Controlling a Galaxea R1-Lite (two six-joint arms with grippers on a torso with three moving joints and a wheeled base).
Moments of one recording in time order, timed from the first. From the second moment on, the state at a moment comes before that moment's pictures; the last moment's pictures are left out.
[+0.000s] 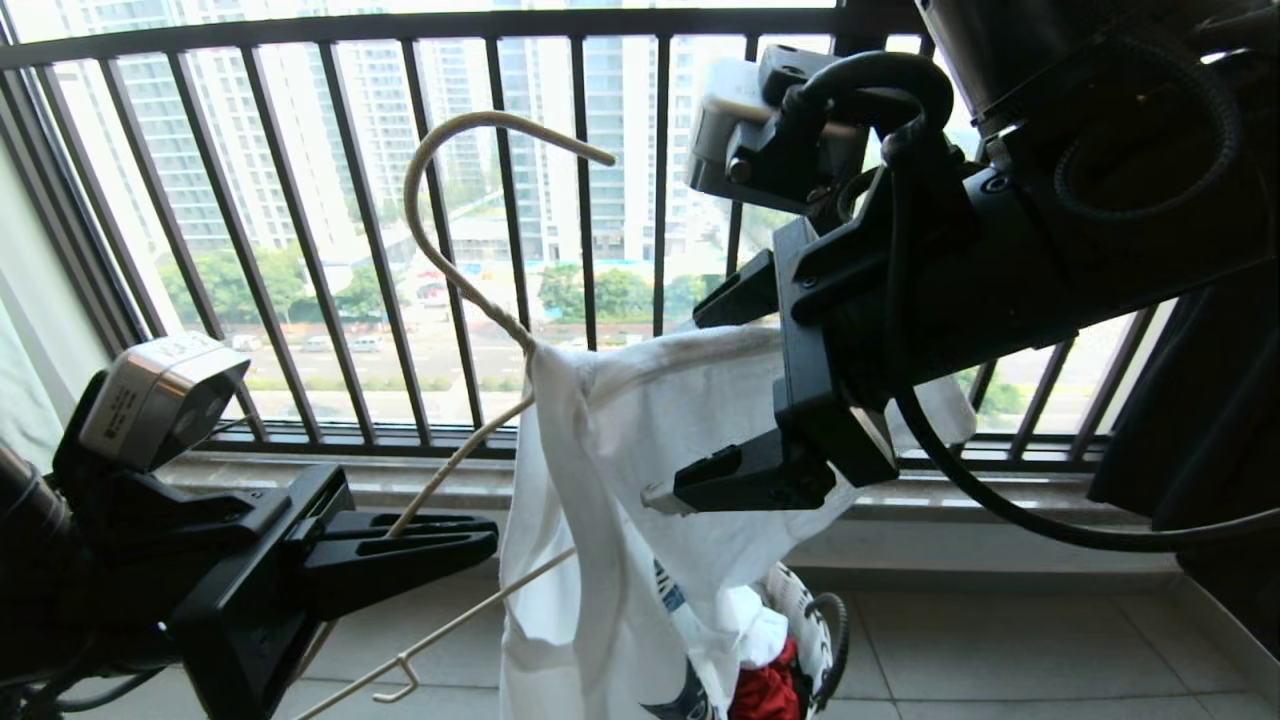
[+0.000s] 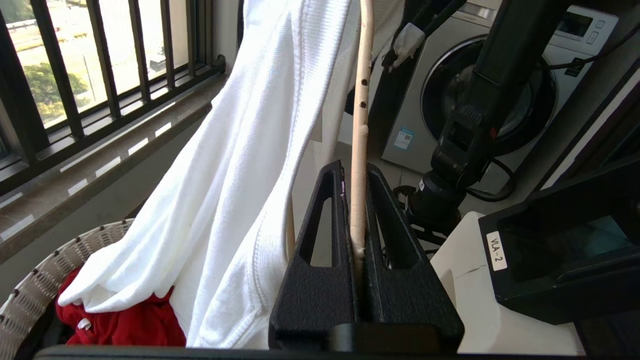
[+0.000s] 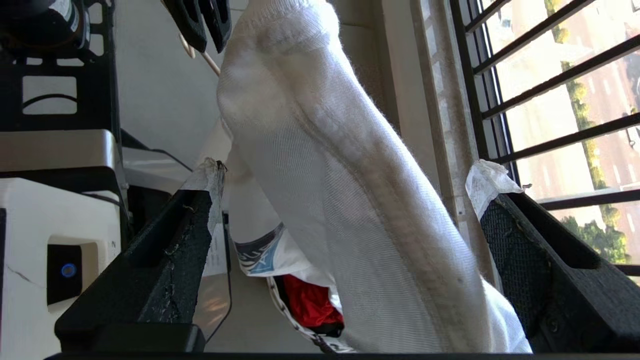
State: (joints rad) left arm -0.30 1.34 -0.36 -1.16 -1.06 -0.34; right arm 0.80 1.77 -1.95 0.77 0.31 -0.56
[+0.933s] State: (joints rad) left arm -0.29 1.30 -0.38 -1.17 -1.05 -0.41; right arm 0.83 1.80 -1.95 0.74 0.32 -0.54
